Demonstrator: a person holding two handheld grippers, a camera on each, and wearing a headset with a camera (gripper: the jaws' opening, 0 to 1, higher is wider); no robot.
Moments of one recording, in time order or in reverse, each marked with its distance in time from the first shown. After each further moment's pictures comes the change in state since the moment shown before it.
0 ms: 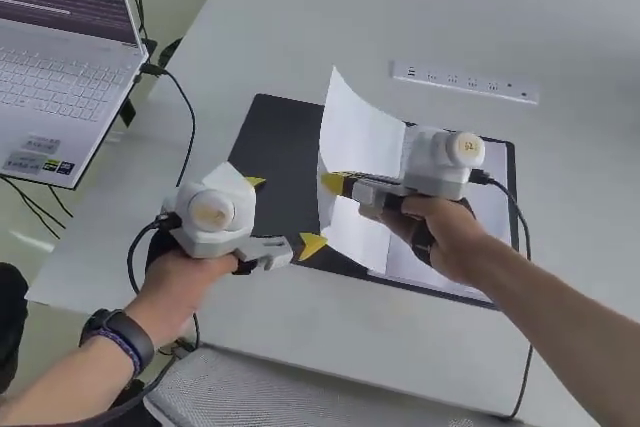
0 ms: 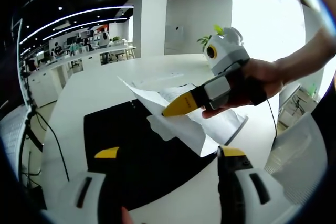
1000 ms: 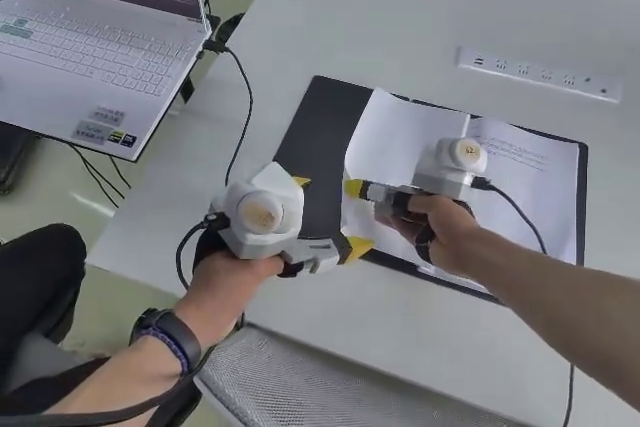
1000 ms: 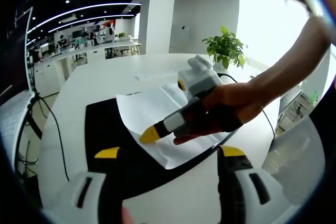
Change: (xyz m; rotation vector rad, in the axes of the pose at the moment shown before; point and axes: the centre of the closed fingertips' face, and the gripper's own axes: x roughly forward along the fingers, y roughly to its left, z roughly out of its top) left arm -0.006 -0.001 -0.016 -0.058 0.010 0.019; right arm 0.058 -0.034 -0.049 0.222 0.097 -0.105
